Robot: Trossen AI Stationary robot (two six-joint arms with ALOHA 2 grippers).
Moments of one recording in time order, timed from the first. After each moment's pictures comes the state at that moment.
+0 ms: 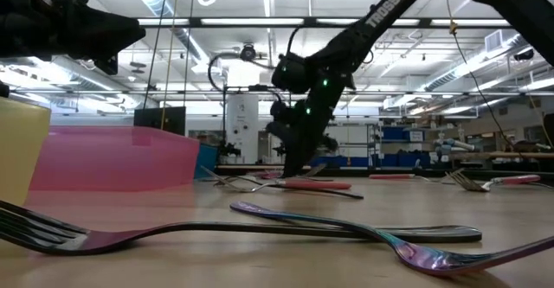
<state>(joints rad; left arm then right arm) 0.01 0.01 0.01 0.17 -0.08 -0.09 -0.37 2.06 1.38 -0.32 0.09 0.27</state>
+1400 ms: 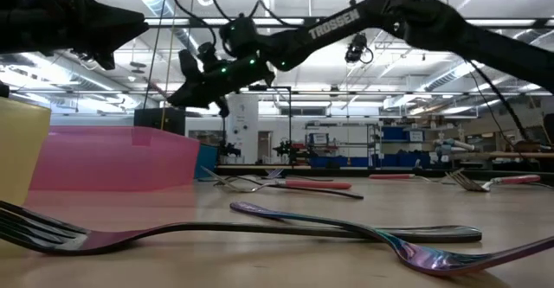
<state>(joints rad) 0.01 0.01 0.01 0.26 -0.22 -0.09 -0.35 2.57 2.31 -0.04 -0.25 0.26</state>
